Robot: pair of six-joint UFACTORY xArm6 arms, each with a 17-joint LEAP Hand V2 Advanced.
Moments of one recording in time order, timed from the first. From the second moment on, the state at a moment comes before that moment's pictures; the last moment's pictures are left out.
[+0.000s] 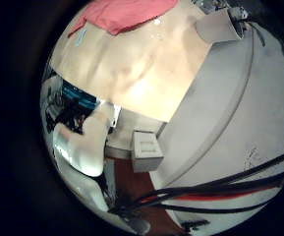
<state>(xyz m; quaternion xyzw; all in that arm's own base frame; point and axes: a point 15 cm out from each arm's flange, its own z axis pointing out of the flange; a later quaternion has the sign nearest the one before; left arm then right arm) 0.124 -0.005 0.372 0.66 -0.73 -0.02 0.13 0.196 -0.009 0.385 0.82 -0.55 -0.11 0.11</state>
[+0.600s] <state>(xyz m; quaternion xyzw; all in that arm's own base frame) 0.120 0.006 0.351 0.64 -0.75 -0.05 0.13 0.193 -0.007 0.383 0.82 -0.55 -0.12 0.11</state>
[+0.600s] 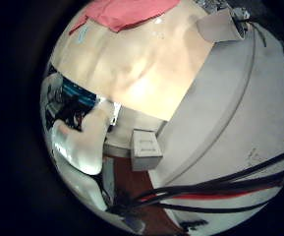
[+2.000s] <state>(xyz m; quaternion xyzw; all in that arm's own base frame) 0.277 0.039 0.188 0.57 -0.80 -0.16 0.07 0.246 0.034 0.347 0.80 -0.56 -0.19 0.14</state>
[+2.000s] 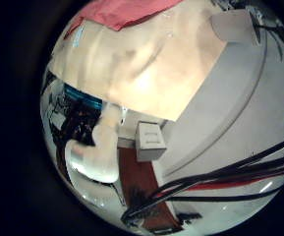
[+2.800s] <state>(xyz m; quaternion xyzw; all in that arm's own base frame) 0.301 0.042 0.149 0.60 -0.77 -0.21 0.07 0.254 0.037 0.328 0.80 -0.55 -0.20 0.15</state>
